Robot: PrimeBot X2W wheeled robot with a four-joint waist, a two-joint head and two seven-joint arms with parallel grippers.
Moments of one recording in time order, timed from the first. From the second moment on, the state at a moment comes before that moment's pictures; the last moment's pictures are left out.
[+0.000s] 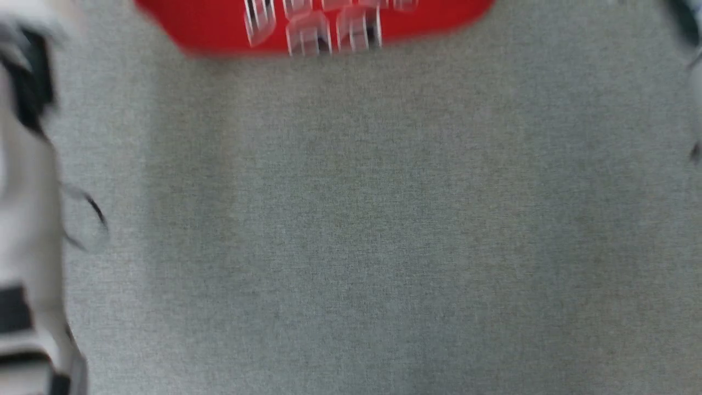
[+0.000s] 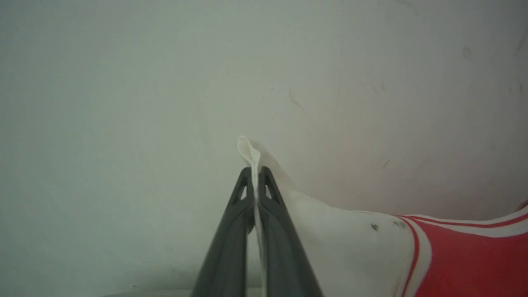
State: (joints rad) left arm -1.02 0.38 -0.04 0.48 -0.18 0.05 -0.16; right arm -1.24 -0.29 0.29 0.63 0.18 0.13 0.15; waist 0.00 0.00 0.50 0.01
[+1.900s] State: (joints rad) left arm 0.25 0.15 -0.01 -0.07 -0.51 0.14 0.23; right arm 0.07 -0.05 -0.22 -0.05 0.27 0.13 0.31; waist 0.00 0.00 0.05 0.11
